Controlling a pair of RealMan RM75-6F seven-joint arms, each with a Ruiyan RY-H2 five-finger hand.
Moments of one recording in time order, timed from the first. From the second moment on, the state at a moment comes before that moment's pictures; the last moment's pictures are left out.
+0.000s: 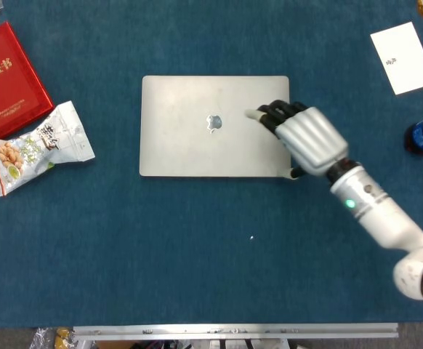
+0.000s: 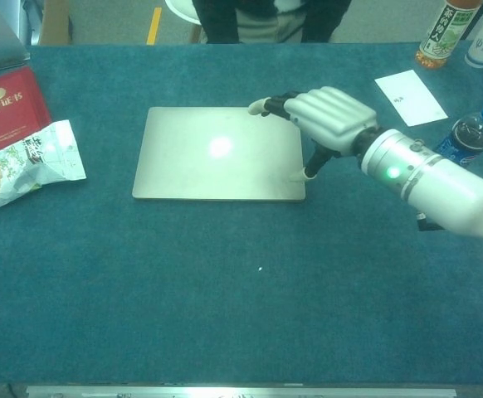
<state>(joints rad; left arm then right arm) -0.01 -0.94 -0.01 -1.51 1.56 1.58 -0.29 0.68 -1.58 0.20 -1.60 -1.23 0.89 -0.49</state>
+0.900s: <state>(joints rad) -0.03 -0.95 -0.01 -1.50 1.56 1.55 -0.31 0.80 -1.89 0.17 -1.34 -1.18 0.91 -0.57</state>
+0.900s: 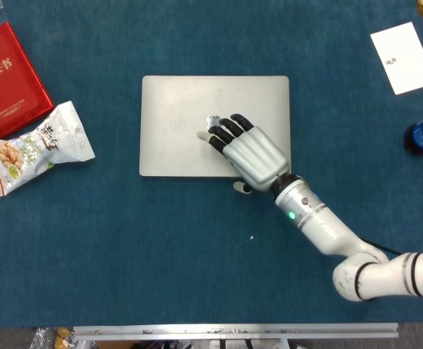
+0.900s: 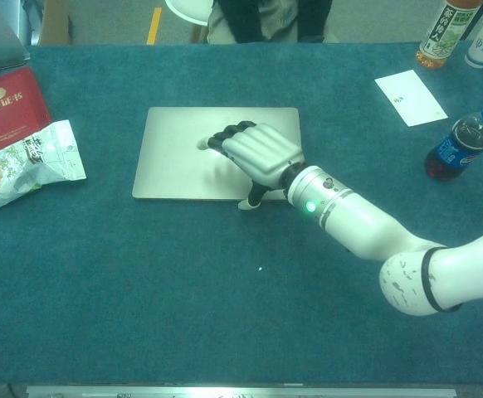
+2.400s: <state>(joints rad) -0.04 -0.97 -0.01 -1.41 1.55 1.53 -0.37 0.87 -2.04 0.20 -1.13 -1.19 0.89 -0.52</state>
